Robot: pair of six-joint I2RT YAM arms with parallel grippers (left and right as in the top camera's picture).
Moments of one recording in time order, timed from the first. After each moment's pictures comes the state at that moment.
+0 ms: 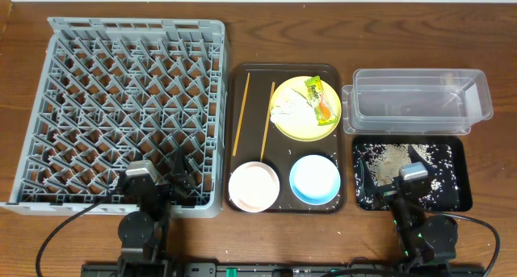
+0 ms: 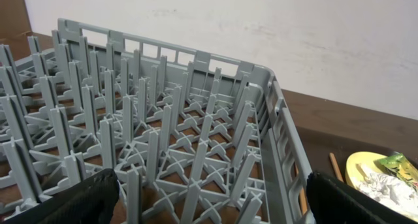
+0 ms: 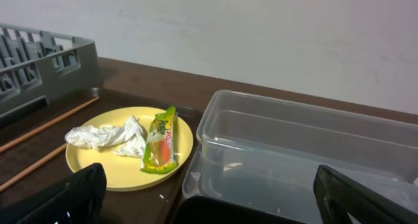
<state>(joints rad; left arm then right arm) -0.05 0.01 0.03 -0.13 -0.08 -0.23 0.11 0.01 0.01 -0.06 -0.12 -0.06</state>
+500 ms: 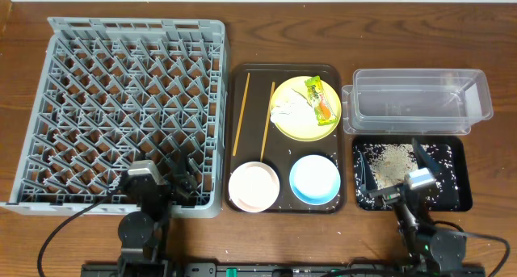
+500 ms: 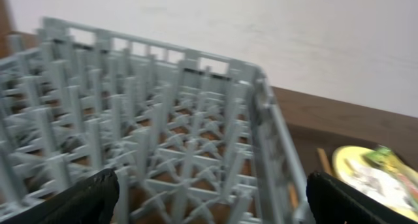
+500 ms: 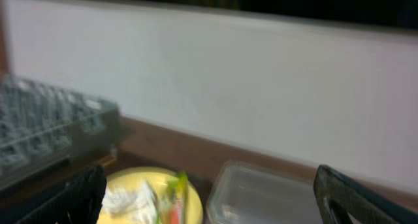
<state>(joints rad) -0.05 0.01 0.03 -0.12 -0.03 -0.23 0.11 0.01 0.01 0.19 -0.21 -0.06</state>
